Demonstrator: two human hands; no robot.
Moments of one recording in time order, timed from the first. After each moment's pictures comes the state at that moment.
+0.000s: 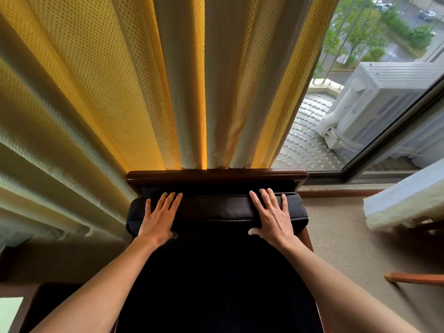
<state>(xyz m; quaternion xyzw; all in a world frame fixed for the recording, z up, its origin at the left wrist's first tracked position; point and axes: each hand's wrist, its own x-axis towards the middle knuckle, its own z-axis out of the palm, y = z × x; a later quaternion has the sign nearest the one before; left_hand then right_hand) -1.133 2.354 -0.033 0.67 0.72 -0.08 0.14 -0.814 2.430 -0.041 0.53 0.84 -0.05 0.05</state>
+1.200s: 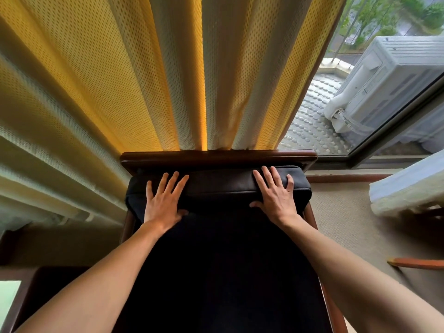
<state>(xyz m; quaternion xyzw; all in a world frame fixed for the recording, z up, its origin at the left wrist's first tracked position) -1.120 2.362 -0.068 0.66 0.75 -0.04 0.07 -0.819 2.453 -0.067 0.54 0.84 -0.02 0.04</state>
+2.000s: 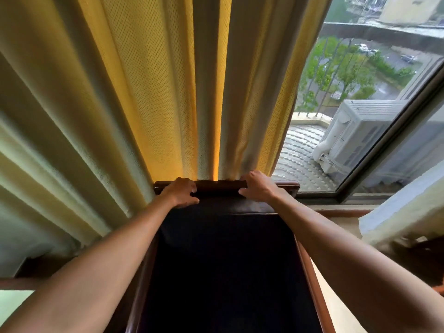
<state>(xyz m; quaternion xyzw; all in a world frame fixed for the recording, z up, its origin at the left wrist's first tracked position) -1.124 2.361 0.123 0.65 0.72 -0.01 0.22 -0.888 2.422 0.145 0.54 0.82 -0.18 0.02</state>
